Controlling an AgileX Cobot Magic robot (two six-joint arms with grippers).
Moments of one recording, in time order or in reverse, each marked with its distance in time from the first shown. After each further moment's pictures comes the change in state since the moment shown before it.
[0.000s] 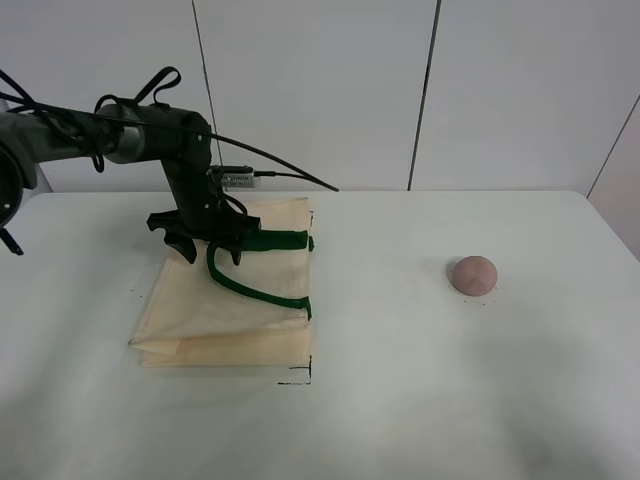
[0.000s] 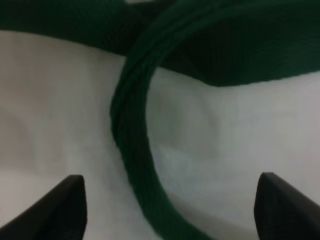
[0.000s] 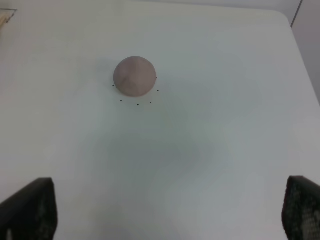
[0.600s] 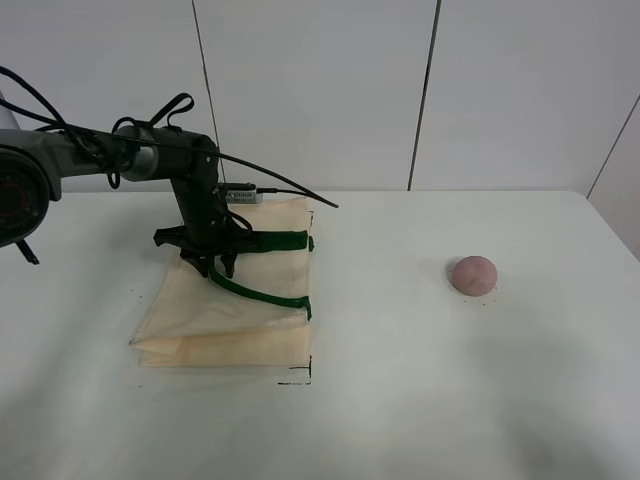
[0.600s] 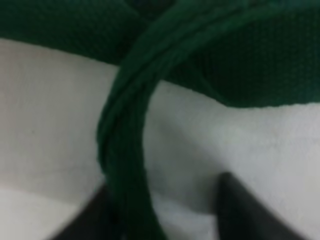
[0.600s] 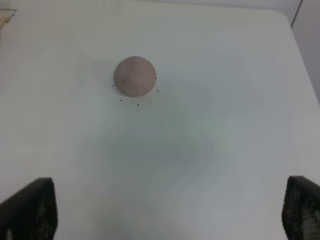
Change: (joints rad) left arm 0.000 0.052 0.000 0.014 -0.037 -0.049; right arm 0.000 0.000 0.000 0.000 0.000 0.000
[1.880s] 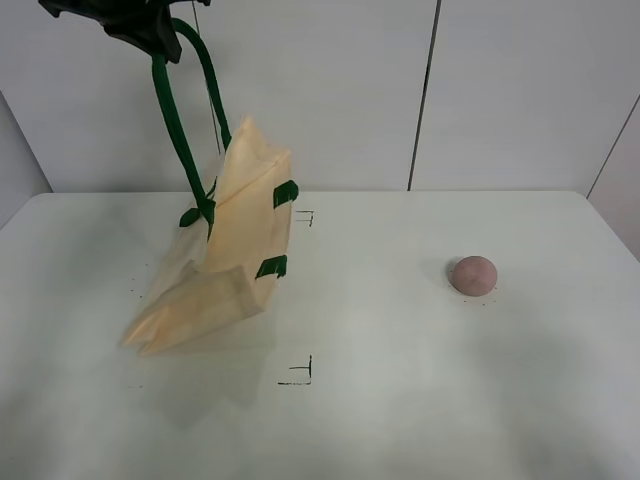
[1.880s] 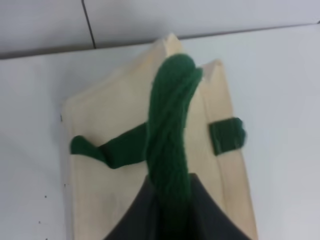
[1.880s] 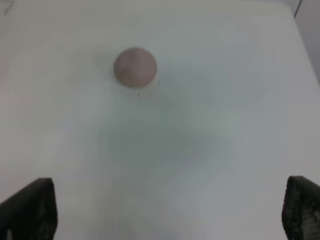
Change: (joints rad) left arm 0.001 -0.471 -0.405 -0.037 0.308 0.163; right arm 0.000 0.078 0.000 0.002 0.000 0.000
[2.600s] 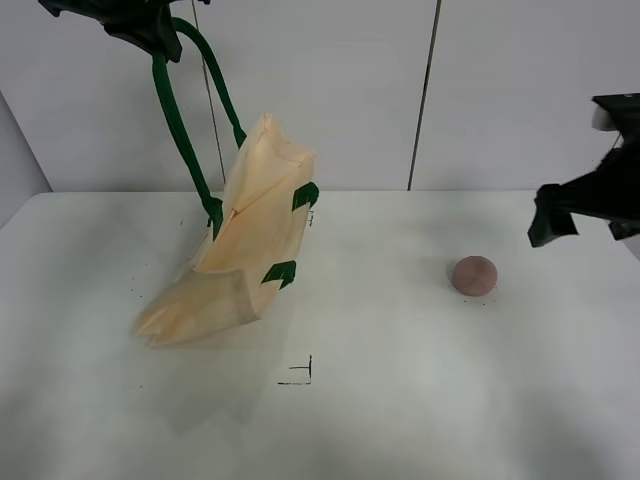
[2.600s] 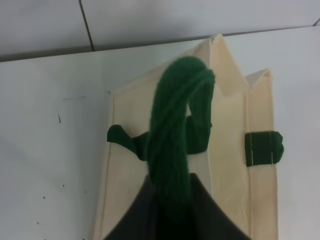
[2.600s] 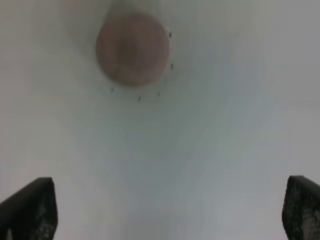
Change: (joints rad) left arm 0.000 -0.002 0.000 -0.003 0.000 0.001; right arm 0.000 1.463 -0.695 0.018 -0.130 -0.012
